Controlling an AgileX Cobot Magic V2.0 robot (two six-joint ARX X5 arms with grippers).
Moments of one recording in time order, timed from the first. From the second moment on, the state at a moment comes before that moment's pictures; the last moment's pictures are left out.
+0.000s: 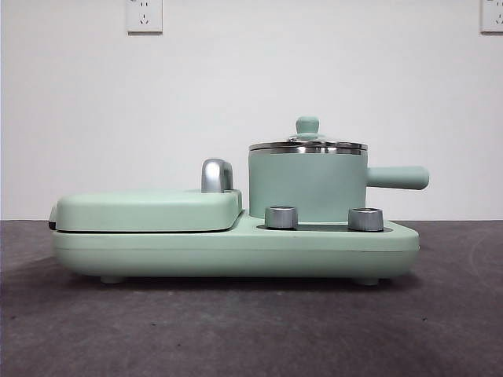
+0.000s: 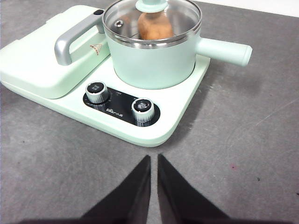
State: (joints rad) left arm -0.27 0.41 0.59 -0.53 0.26 -0.18; right arm 0.41 0.34 0.58 -0.68 -0.08 0.06
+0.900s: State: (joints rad) left arm -0.01 0.00 0.03 -0.18 0.05 -0.05; right arm 0.41 0.34 0.58 -0.68 -0.08 0.06
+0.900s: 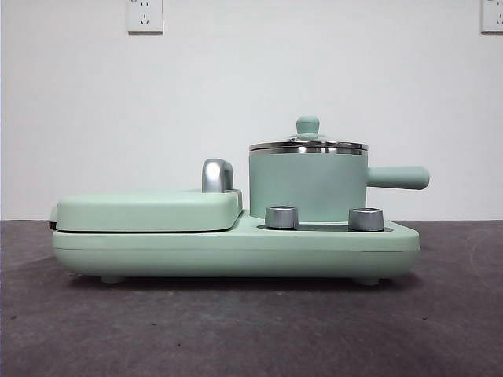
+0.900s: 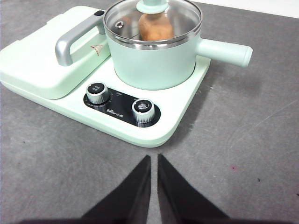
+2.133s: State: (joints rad) left arm -0.01 0.00 0.03 -0.17 0.05 -0.05; right arm 0.06 0.00 0.05 -0.21 0.04 -0.03
